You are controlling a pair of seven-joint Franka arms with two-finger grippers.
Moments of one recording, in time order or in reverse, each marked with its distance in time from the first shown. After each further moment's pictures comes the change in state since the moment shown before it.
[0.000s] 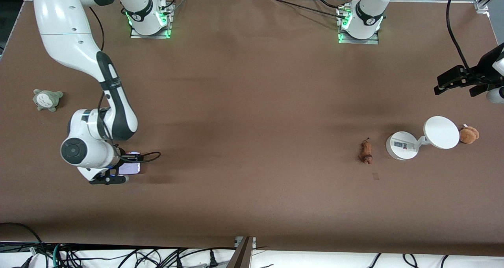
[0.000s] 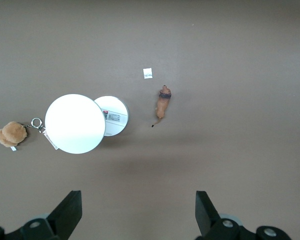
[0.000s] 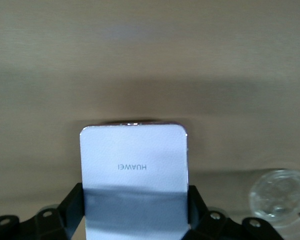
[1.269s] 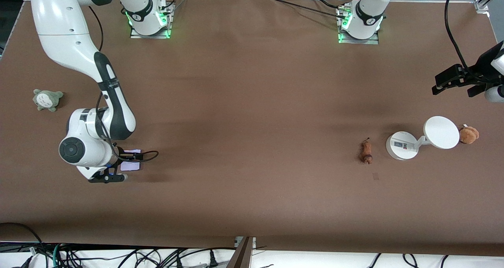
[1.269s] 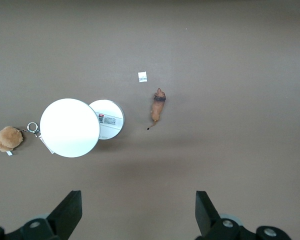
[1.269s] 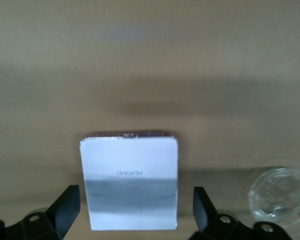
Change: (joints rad) left arm -0.004 0.000 -0.004 0.010 -0.010 0.004 0.000; right arm -0.006 -0.016 0.007 -0.008 0.001 0.010 -0.006
